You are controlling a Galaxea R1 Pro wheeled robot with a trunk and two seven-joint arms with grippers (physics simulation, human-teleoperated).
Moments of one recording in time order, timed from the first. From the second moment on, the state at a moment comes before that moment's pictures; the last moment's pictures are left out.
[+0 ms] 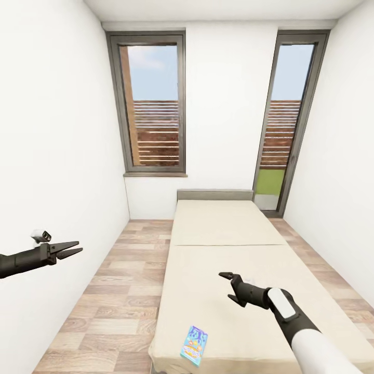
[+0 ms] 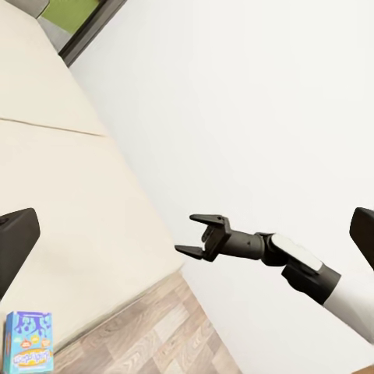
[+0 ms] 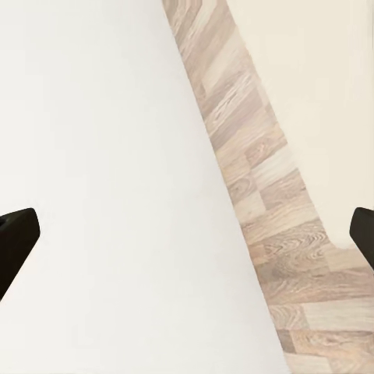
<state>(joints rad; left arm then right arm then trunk) -0.78 0.64 0.01 -0.59 0.42 0.74 -1.53 -0.63 -0.04 -0.18 -0.54 -0.91 0.76 0.20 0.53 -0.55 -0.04</state>
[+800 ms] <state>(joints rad) -0.78 0.64 0.01 -0.59 0.42 0.74 -1.53 -0.63 -0.05 -0.19 -0.53 -0.91 0.77 0.29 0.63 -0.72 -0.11</state>
